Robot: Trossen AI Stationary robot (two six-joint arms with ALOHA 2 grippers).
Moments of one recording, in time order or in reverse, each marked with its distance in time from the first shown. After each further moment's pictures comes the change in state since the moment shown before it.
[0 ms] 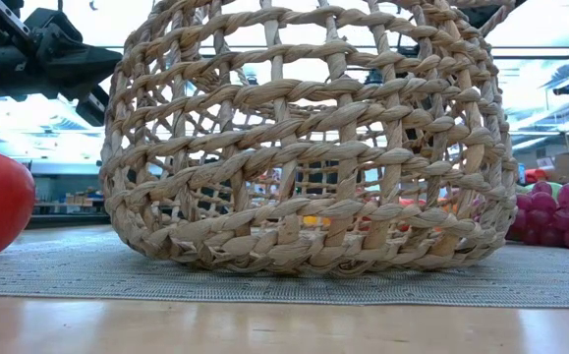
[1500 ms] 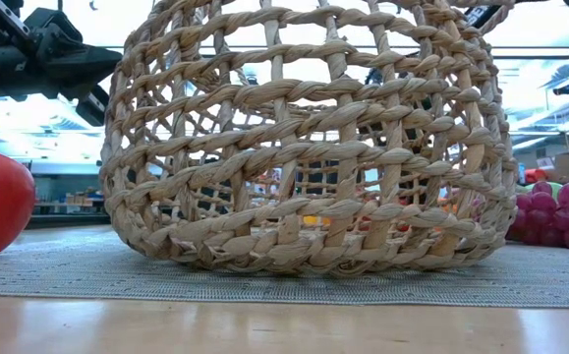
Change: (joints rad) left arm 0.000 0.000 0.000 0.001 0.001 0.000; right arm 0.043 0.320 0.040 0.054 0.119 -0.547
